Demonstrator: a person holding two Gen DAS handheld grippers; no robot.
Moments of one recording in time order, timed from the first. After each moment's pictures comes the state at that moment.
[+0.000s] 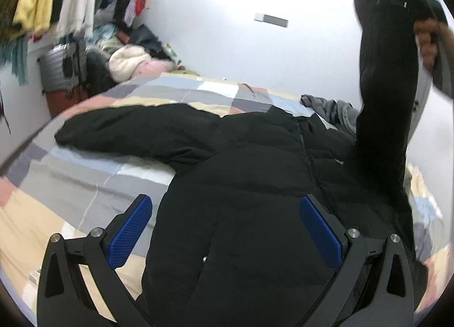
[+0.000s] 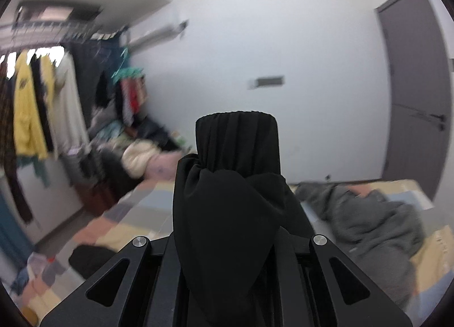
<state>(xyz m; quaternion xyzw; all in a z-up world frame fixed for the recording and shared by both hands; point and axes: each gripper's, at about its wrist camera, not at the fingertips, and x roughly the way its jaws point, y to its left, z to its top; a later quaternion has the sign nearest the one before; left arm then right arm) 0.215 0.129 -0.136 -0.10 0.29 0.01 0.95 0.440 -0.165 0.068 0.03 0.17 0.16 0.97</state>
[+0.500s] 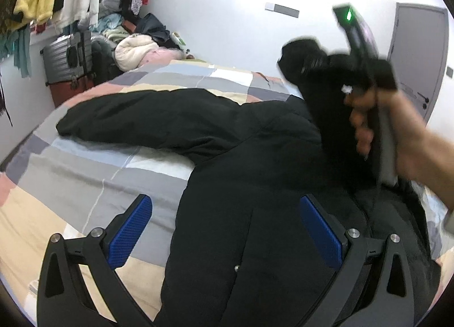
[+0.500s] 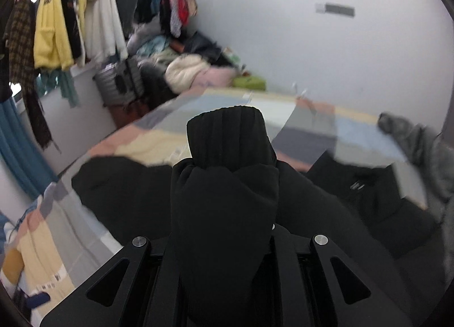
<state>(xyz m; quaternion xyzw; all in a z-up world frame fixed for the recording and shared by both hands) 0.241 0.157 -0.163 -0.10 0.32 0.02 0.94 0.500 -0.028 -0.116 -0.03 0.32 0.28 0.91</state>
